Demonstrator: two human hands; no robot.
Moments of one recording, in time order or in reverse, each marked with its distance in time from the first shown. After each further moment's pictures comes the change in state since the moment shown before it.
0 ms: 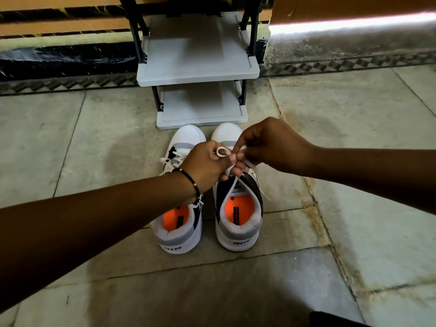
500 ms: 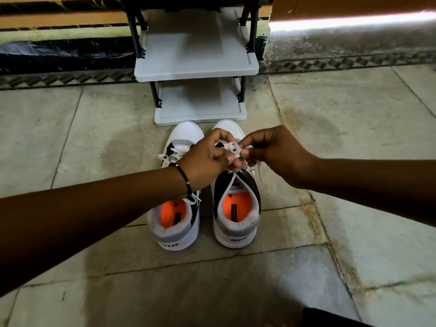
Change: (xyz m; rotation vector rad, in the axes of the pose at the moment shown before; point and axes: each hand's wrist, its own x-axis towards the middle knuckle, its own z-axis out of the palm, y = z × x) left_hand -0.002 0.005 -0.003 0.078 -0.137 0.088; right_hand -0.012 0.017 0.017 0.512 0.083 0.158
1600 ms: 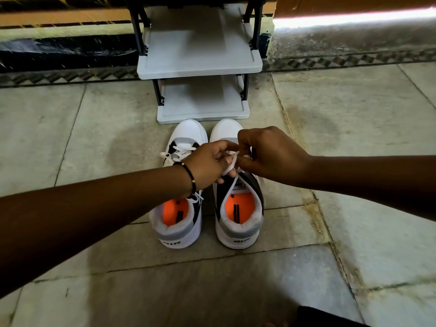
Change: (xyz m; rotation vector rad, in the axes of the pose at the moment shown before) left_hand 0.005 -0.010 0.000 0.206 -0.008 -0.103; right_hand 0.007 -0.001 0.004 -0.779 -0.067 -0.411
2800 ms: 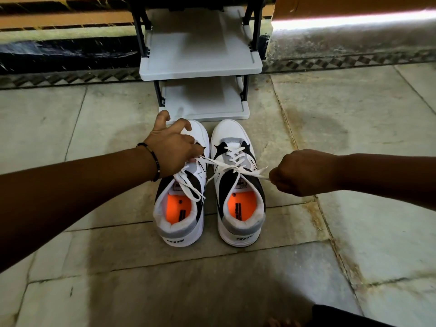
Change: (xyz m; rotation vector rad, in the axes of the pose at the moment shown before) left_hand -0.002 -0.026 -0.079 1.690 0.157 0.528; right_hand -0.034 0.029 -0.019 -0.562 -0.632 -0.151
